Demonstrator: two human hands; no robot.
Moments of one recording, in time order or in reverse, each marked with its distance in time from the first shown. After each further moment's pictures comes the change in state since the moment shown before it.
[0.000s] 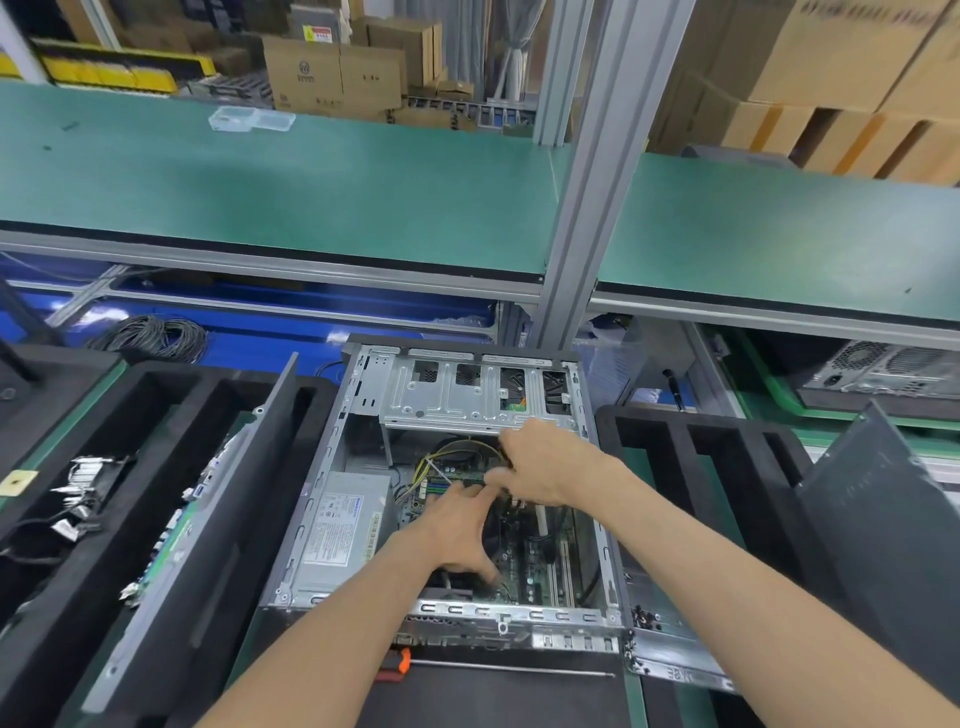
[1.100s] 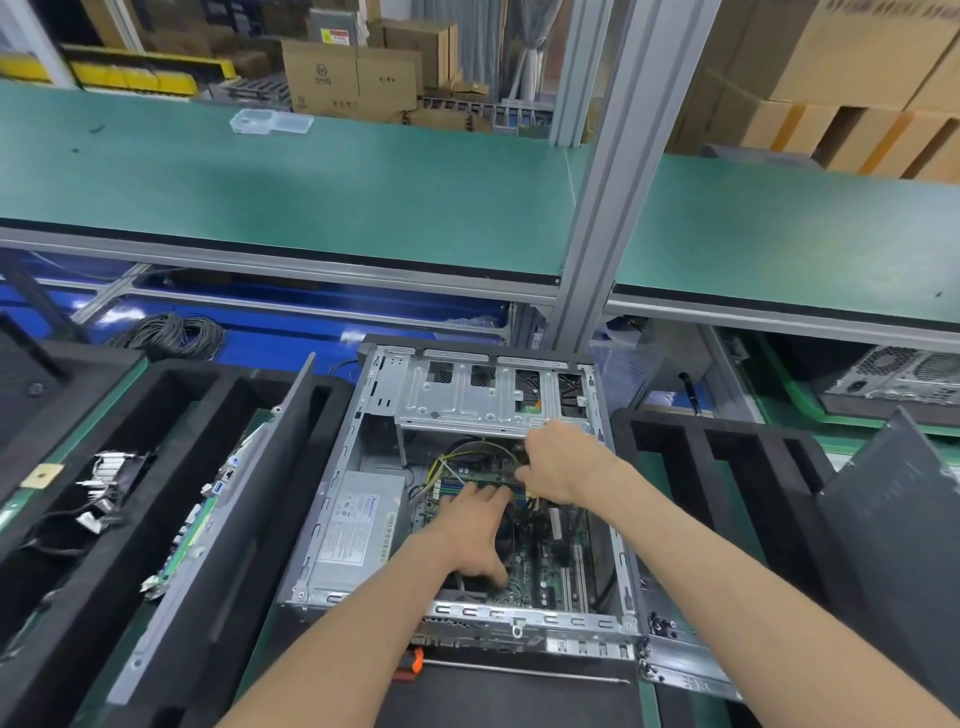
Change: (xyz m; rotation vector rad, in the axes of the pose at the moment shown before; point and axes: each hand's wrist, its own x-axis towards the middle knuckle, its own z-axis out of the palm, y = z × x) left_hand -0.001 0.002 0.002 -0.003 0.017 -0.029; right_hand 0.005 -0.002 0.000 0.005 -0.021 0.105
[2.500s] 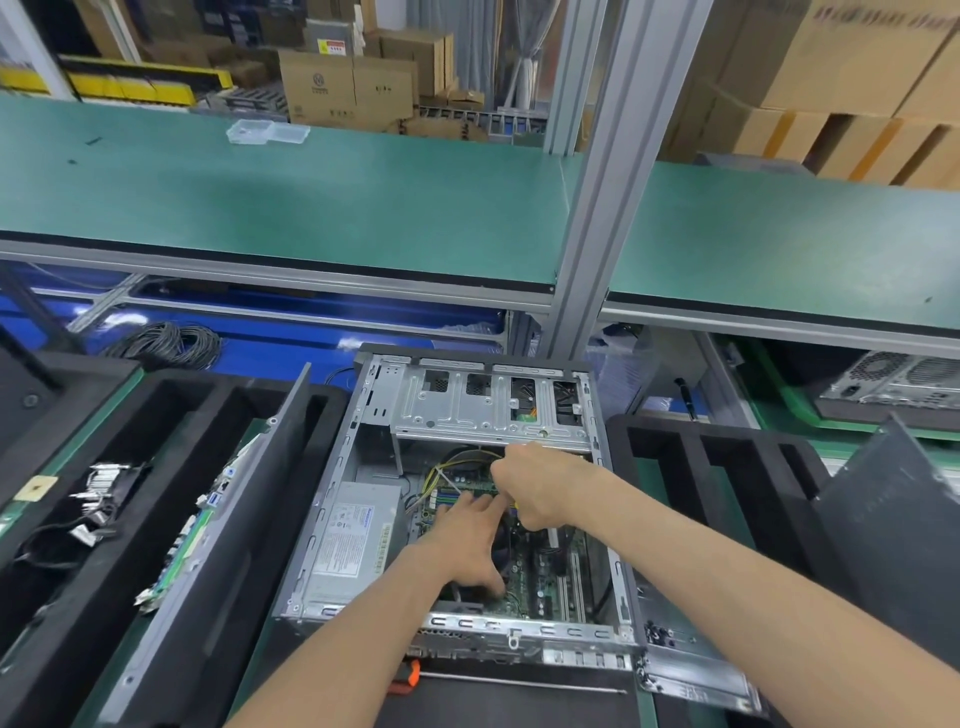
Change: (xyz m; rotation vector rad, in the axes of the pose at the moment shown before) left_hand -0.003 0.002 -0.002 -0.011 -0.012 0.002; right_hand 0.002 -0.014 0.000 -0.247 -0.091 -0.286
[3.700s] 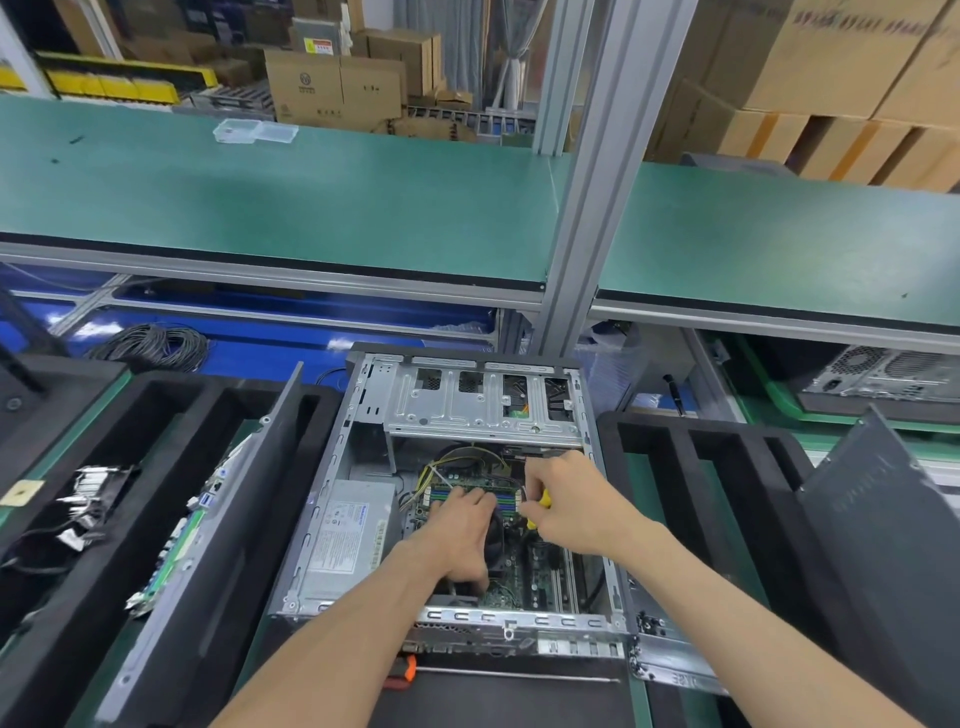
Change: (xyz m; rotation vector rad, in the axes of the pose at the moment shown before) left_hand -0.001 0.002 -0.002 0.091 0.040 -0.022; right_hand -0.049 0.003 0.039 0.578 0.336 0.243
